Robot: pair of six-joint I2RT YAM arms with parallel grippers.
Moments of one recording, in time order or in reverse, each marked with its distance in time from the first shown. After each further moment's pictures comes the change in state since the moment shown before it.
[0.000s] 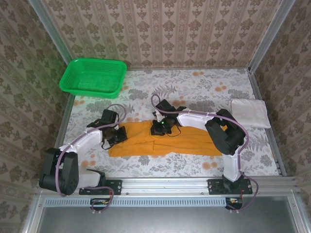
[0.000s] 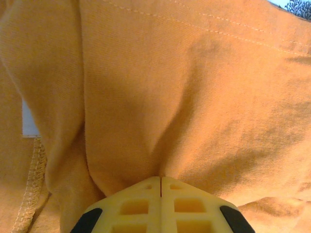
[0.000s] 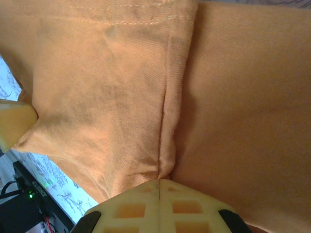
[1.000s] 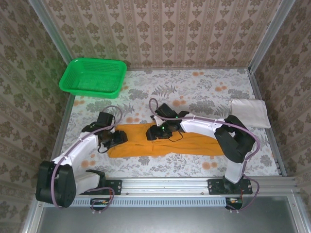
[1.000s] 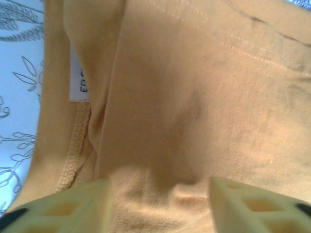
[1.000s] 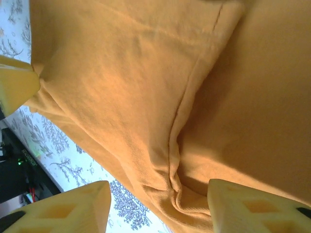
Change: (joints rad) left arm 0.024 -0.138 -0.018 -0.135 -0.051 0.034; right arm 0.066 -0.144 -0.085 0.003 0.078 -0.097
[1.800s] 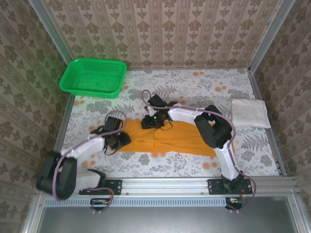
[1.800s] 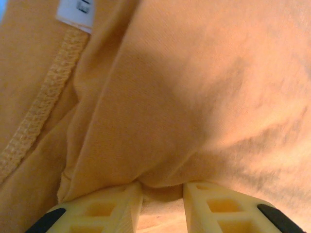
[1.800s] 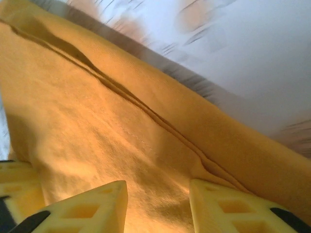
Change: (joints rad) left arm -0.105 0.177 -0.053 0.309 -0.035 -0.228; right arm -0.106 0.341 0.334 -0.026 -0.008 -0.035
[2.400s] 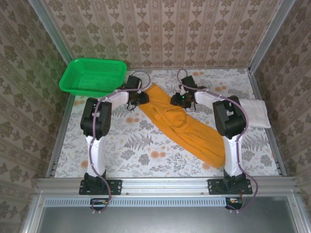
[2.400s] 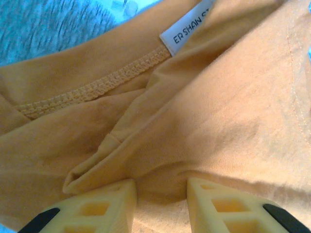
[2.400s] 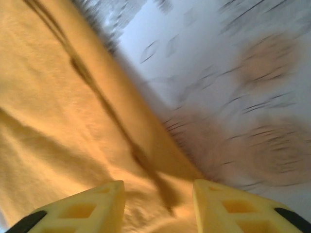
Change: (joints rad) left arm 0.008 0.874 1.029 -0.013 0.035 0.294; right arm -0.381 0.007 0.031 0.011 0.119 -0.016
